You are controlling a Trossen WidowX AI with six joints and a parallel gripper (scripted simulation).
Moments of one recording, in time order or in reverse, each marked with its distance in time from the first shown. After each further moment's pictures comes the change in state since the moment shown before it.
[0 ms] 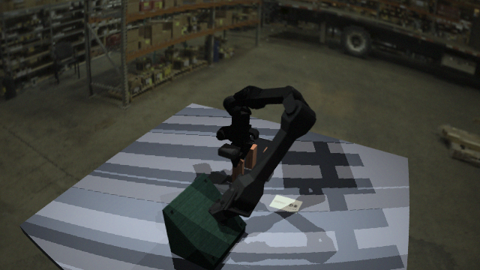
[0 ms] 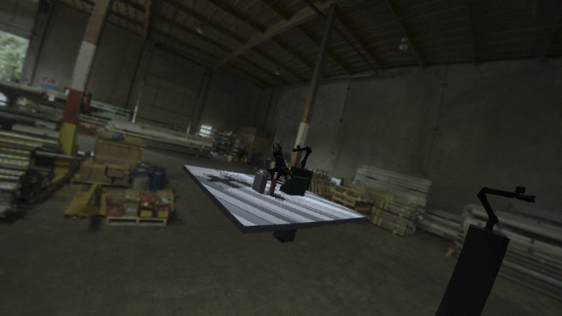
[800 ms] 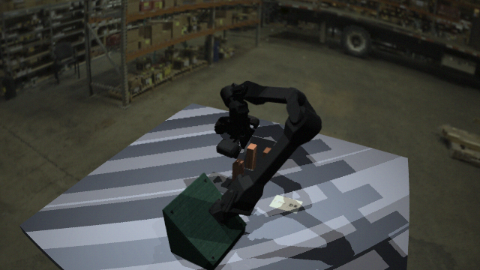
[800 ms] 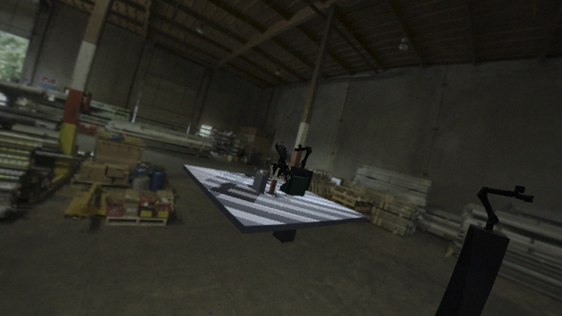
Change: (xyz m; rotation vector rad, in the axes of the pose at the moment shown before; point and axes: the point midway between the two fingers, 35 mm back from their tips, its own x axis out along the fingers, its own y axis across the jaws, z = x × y) arm -0.040 0.008 -0.001 0.005 -0.070 -0.234
